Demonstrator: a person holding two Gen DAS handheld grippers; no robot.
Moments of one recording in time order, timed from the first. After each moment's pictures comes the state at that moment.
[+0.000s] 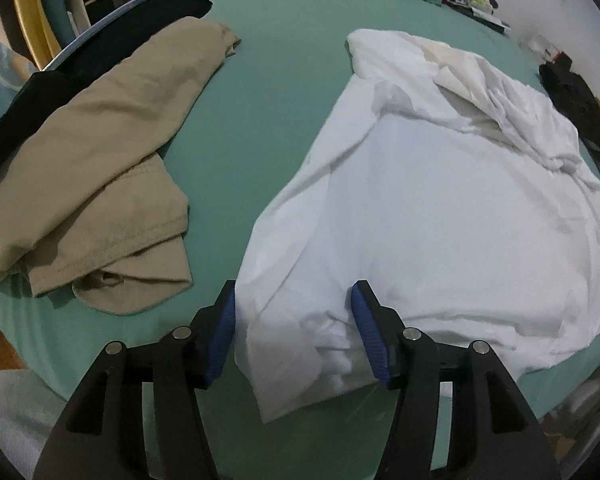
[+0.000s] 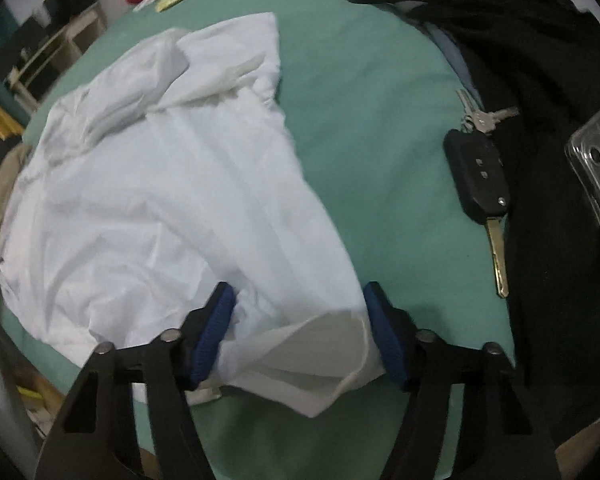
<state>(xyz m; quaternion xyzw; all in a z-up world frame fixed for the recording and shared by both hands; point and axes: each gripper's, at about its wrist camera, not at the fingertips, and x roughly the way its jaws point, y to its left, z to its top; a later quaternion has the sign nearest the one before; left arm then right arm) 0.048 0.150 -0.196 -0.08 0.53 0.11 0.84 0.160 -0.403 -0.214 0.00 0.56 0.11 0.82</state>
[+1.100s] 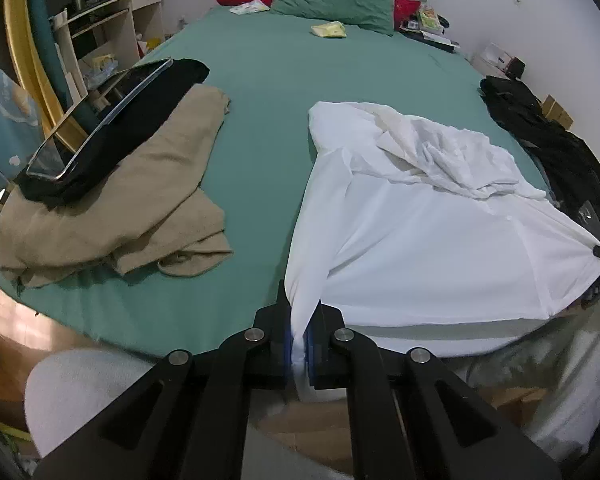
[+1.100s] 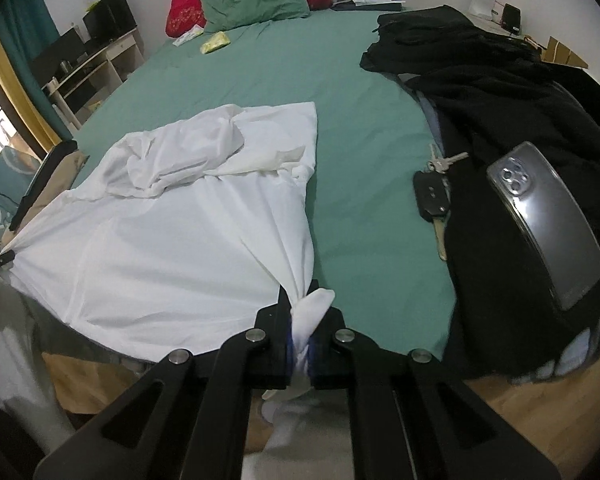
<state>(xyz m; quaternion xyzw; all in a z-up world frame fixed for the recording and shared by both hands) -0.030 0.157 -0.090 -0.08 0.49 0.04 0.87 0.083 -0.431 -0.110 0.02 0.50 0.14 0.86</state>
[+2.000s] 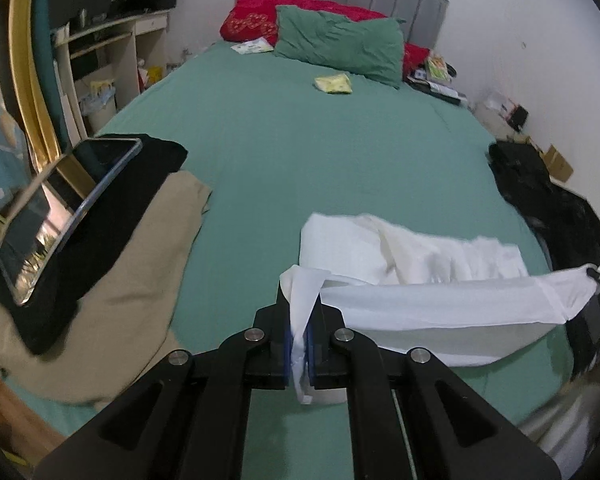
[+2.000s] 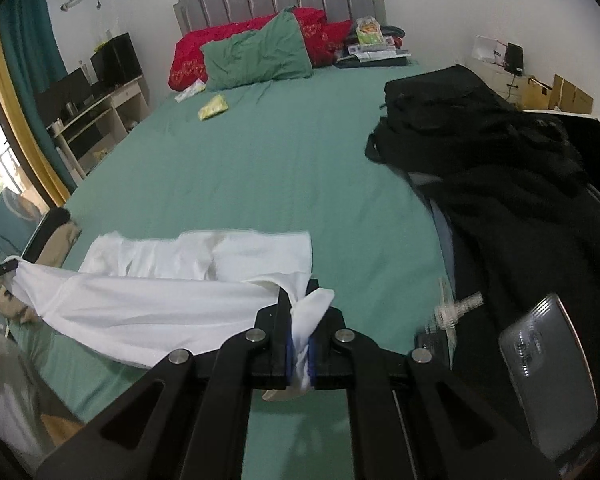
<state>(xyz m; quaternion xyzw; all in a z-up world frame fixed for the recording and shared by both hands) 0.111 0.167 -0.062 -0.12 0.42 0.05 0.90 0.222 -0.424 -0.080 0.04 0.41 0.15 0.90</state>
